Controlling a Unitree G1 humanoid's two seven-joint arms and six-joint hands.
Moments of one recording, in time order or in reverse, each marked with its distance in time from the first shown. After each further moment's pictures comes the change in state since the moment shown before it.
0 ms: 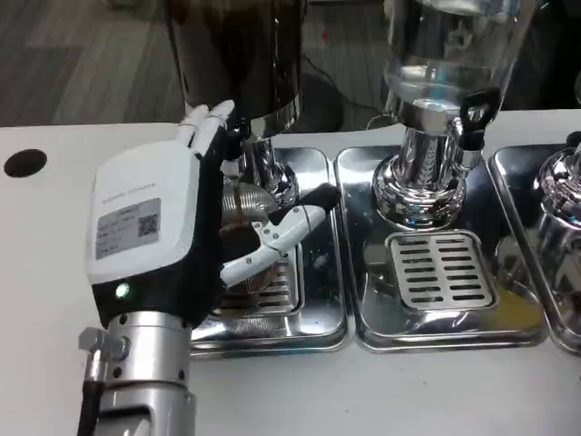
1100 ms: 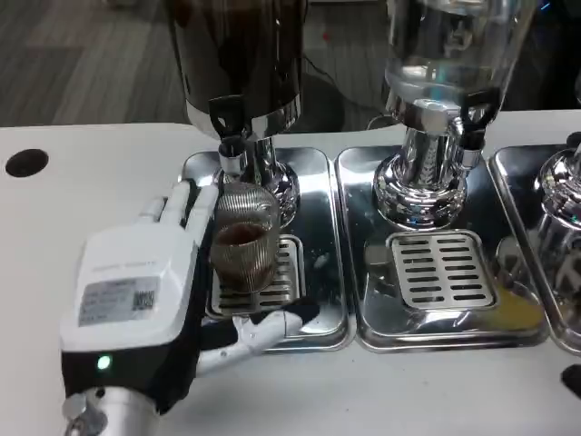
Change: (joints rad) left arm 0.257 0.113 0.028 -0.127 0.221 -0.096 -0.172; right arm -0.019 -0.009 0.053 -0.123 0.484 0.156 0.376
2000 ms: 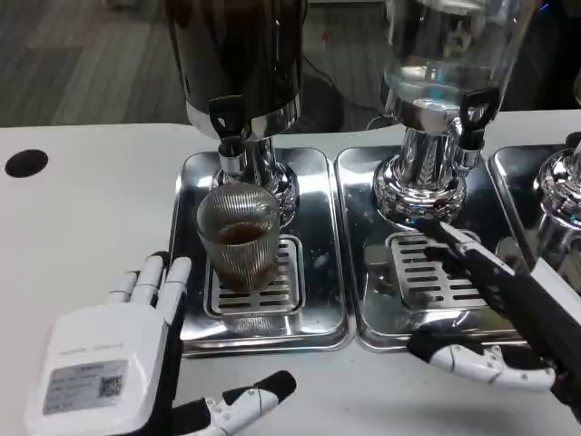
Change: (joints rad) left arm 0.312 -0.011 0.065 -0.066 -0.045 -0.120 0.126; right arm -0.245 0.157 0.193 -0.211 -0.171 0.382 0.094
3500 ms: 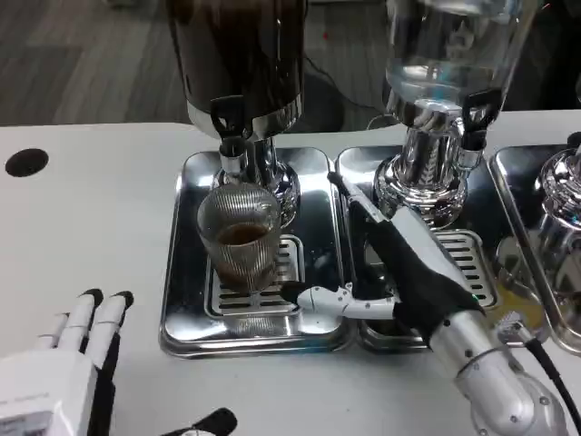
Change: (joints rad) left arm 0.196 0.019 0.204 -0.049 -0.130 -0.093 0.088; right arm -0.322 0.271 0.262 0.110 -0.412 0.388 -0.281
